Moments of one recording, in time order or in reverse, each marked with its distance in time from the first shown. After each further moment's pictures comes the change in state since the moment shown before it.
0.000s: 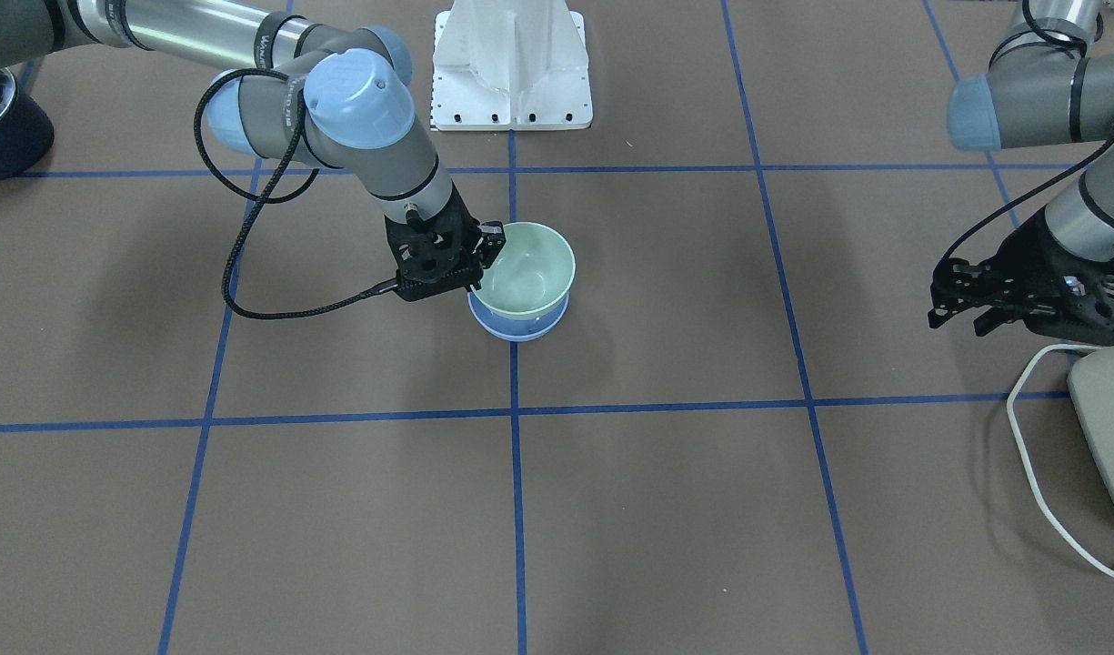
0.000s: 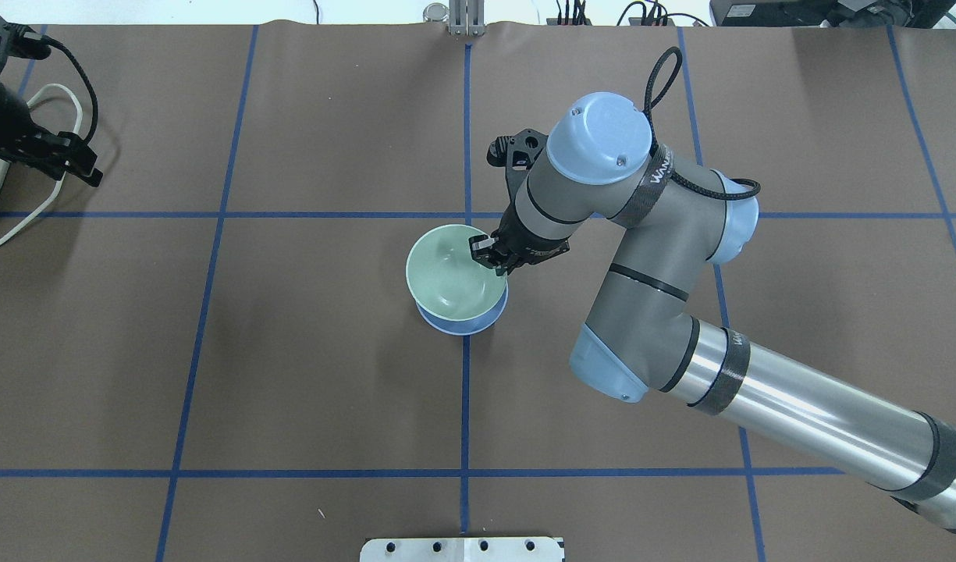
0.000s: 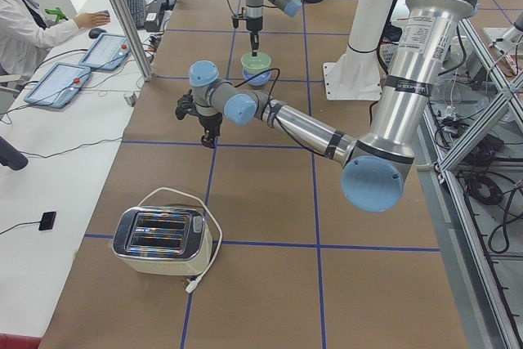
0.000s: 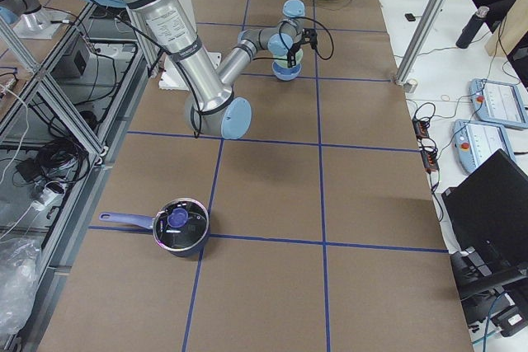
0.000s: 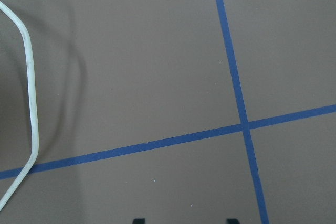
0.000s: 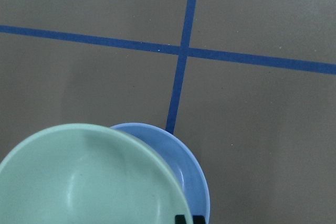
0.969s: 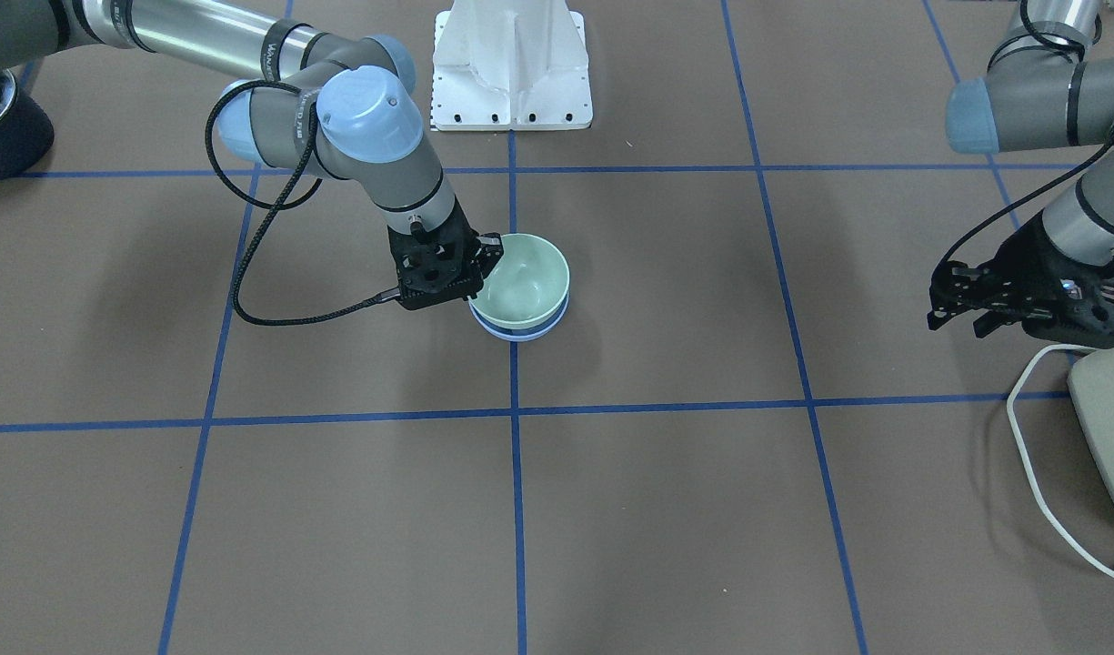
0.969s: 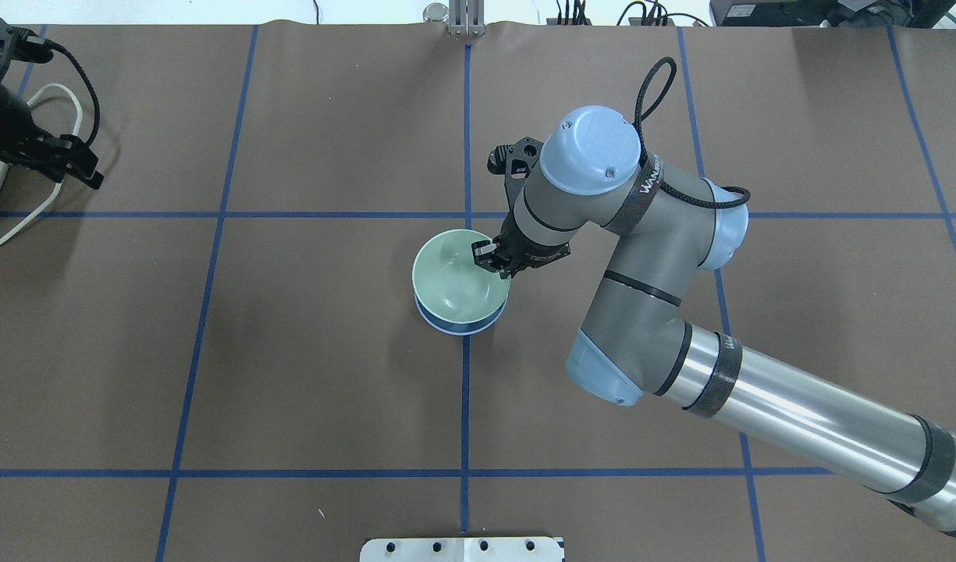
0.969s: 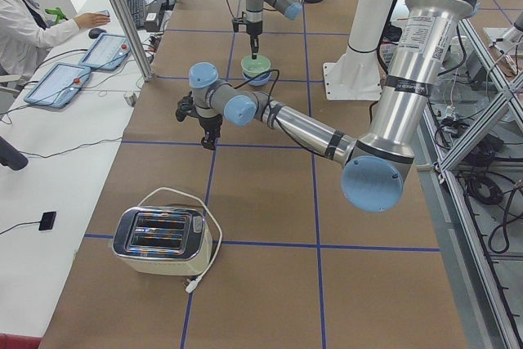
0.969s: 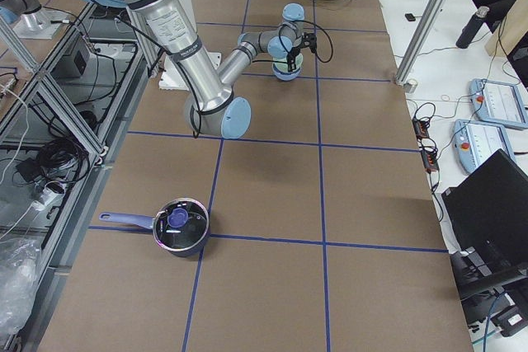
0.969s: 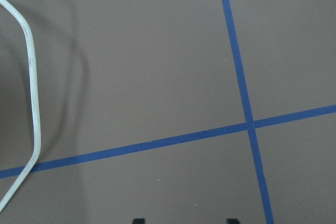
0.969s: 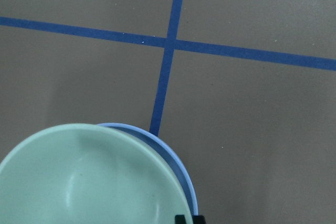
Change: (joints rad) left arm 0.005 0.000 0.010 -0.002 0.002 0.000; right arm -0.010 0.001 -0.026 0.000 -0.027 -0.005
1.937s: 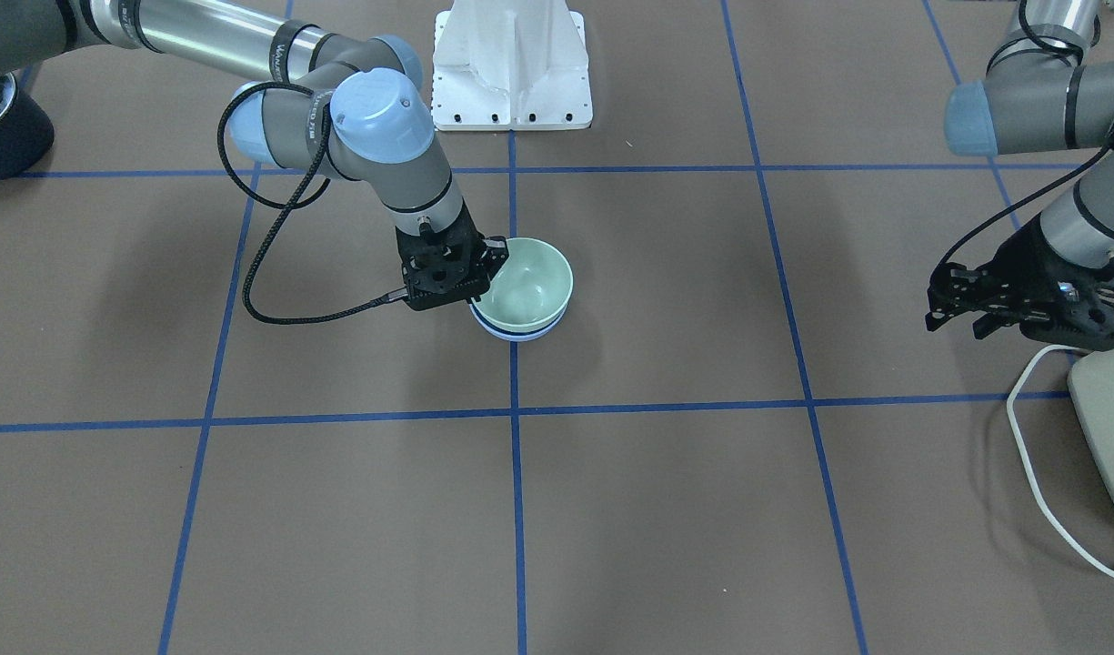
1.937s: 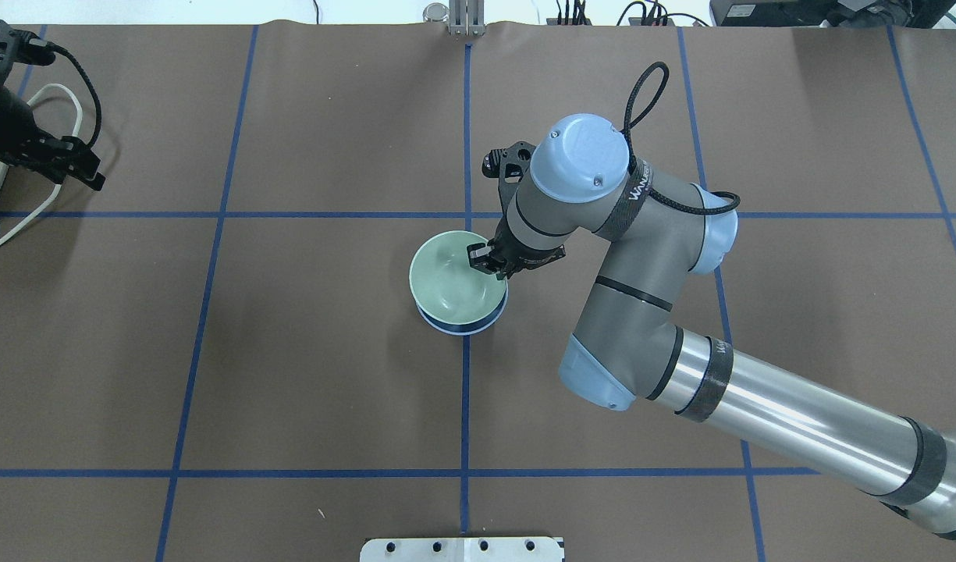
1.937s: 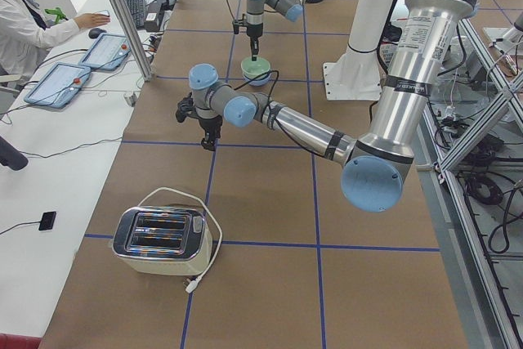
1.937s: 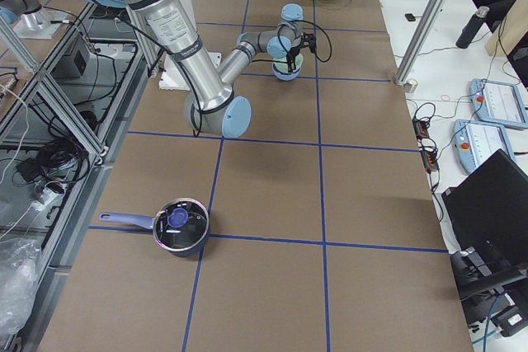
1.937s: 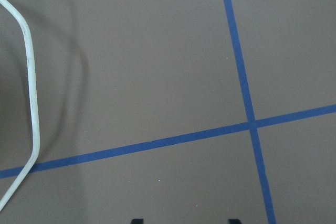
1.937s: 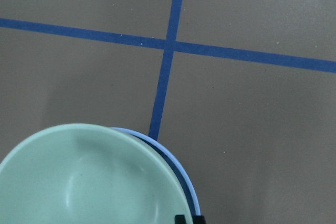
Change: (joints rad) left arm 0.003 0.000 0.008 -0.008 0.000 -0.001; right arm -0.012 0.011 -0.014 0.000 -0.028 0.007
